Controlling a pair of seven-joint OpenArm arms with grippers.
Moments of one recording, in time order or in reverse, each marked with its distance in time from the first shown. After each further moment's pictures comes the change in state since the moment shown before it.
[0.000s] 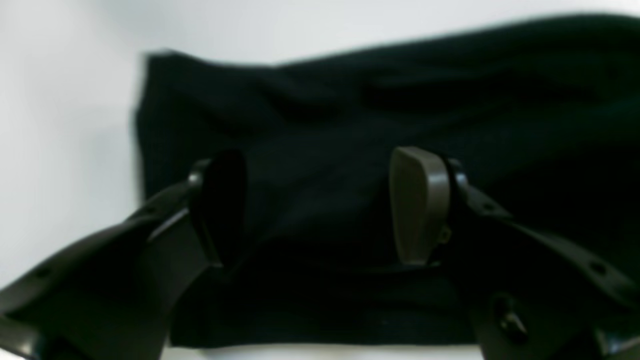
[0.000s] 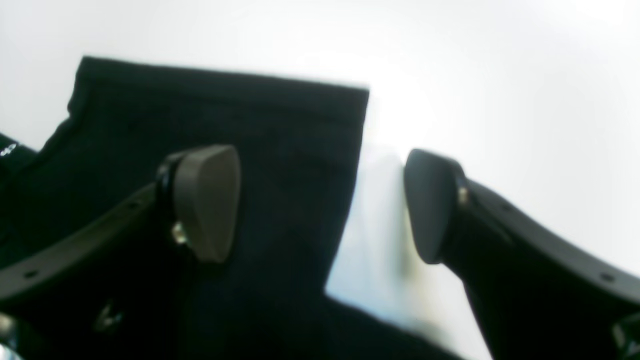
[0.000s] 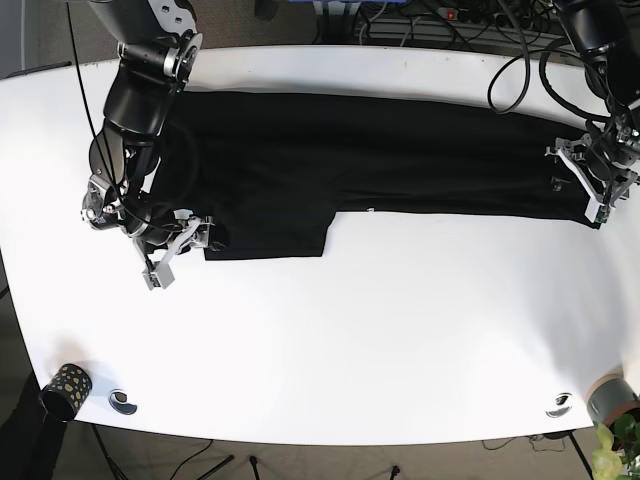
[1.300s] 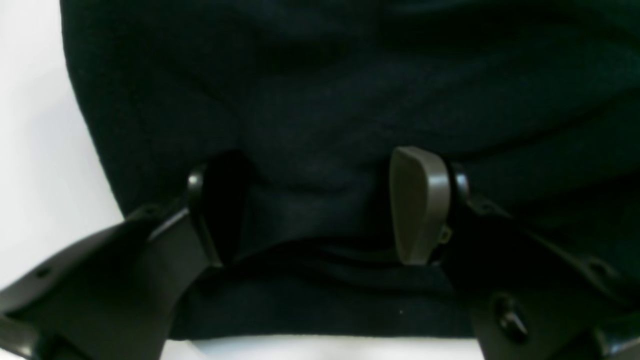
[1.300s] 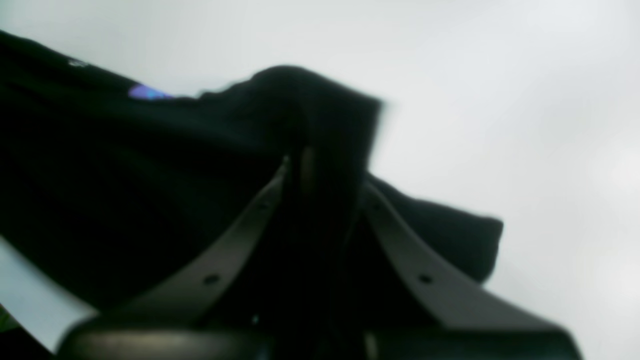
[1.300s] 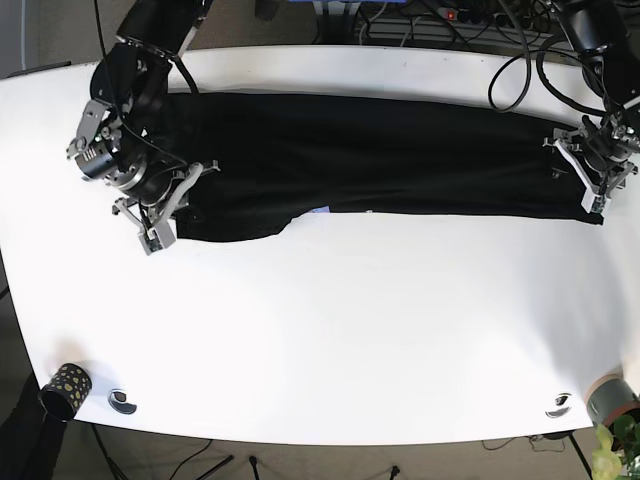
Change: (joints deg) left arm -0.1 0.2 0.4 -3.7 3.2 0.0 -0.5; right arm -19.6 -5.2 2.4 42.1 7.6 0.3 -13.7
